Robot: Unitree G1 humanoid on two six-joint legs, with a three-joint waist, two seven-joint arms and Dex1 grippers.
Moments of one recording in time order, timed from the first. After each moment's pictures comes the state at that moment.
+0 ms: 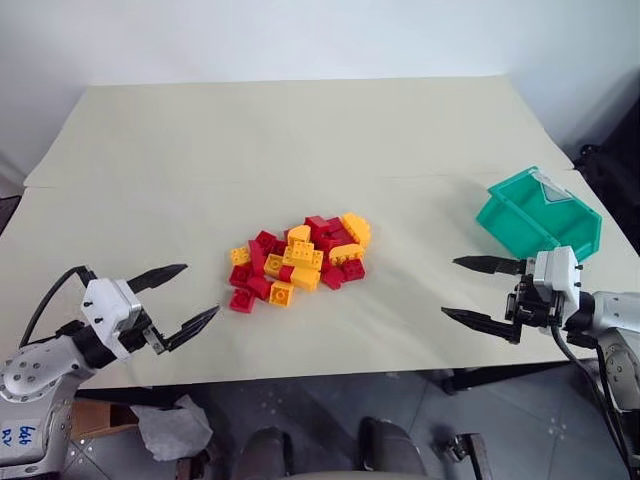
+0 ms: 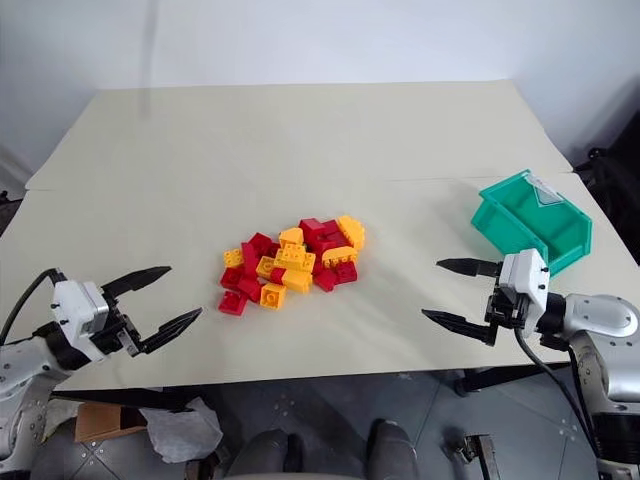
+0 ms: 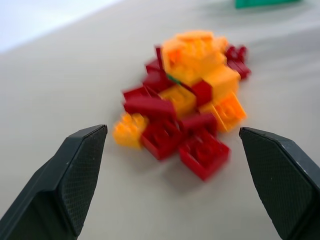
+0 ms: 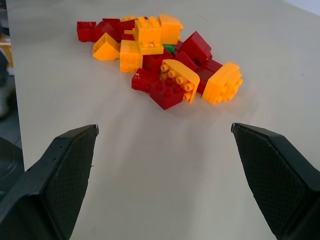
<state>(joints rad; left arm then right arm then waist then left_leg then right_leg) 0.17 0.67 0.39 -0.21 -0.46 0.00 -0.90 -0.13 -0.79 -0.24 -0.03 0.52 0.06 1.27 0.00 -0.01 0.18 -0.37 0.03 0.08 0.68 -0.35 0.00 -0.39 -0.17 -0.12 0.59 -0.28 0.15</state>
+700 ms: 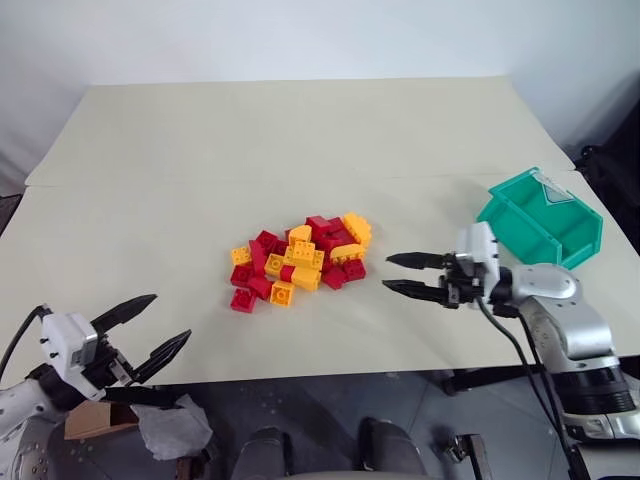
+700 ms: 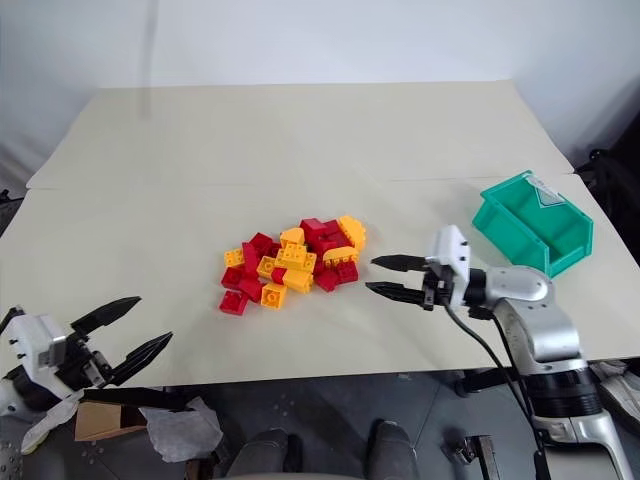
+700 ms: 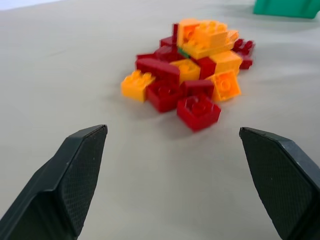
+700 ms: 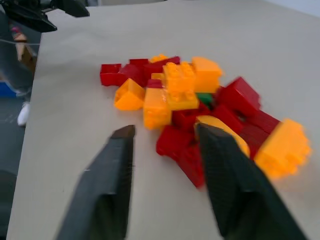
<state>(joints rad) 0.36 0.59 0.55 -0.21 -0.58 0.01 -0.94 -0.41 -0.62 0.03 -0.04 0.47 0.22 1.19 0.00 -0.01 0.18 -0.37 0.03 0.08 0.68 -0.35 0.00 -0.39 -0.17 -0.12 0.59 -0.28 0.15</state>
